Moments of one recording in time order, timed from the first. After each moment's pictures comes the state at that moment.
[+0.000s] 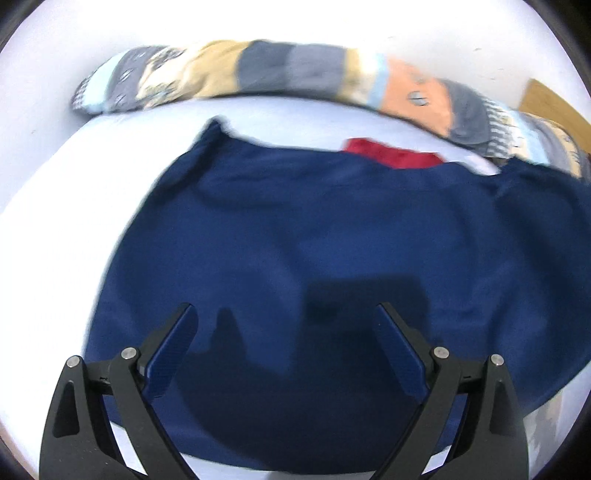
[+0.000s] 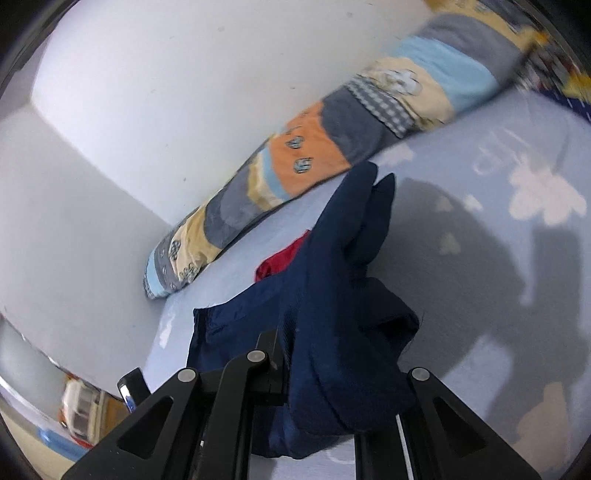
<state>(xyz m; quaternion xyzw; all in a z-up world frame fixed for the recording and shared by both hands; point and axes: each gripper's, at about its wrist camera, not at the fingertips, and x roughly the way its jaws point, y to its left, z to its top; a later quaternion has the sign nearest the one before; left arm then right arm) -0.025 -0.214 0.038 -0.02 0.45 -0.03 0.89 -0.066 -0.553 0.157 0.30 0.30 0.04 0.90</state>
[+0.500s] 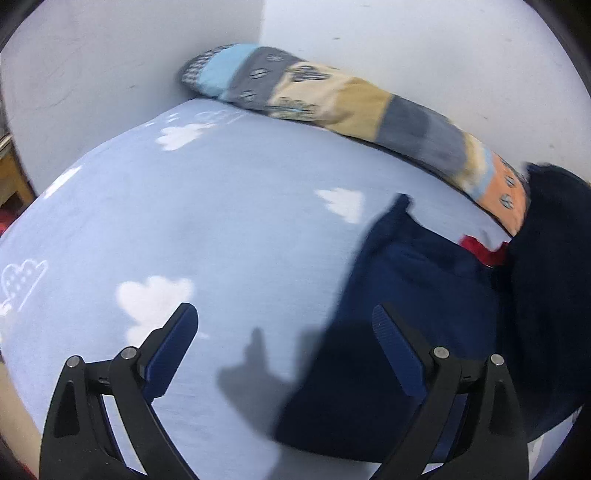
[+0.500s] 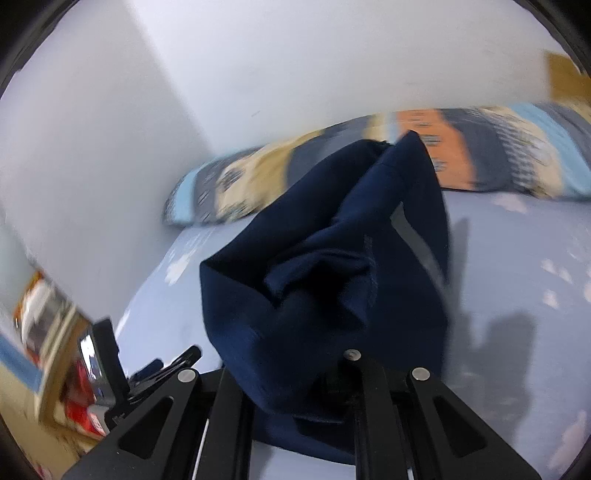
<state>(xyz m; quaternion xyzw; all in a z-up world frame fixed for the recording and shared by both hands) -0.035 -0.042 0.074 -0.12 0.41 0.08 0.90 -0.010 -0.312 0.200 0.11 0.34 0.11 0.93</state>
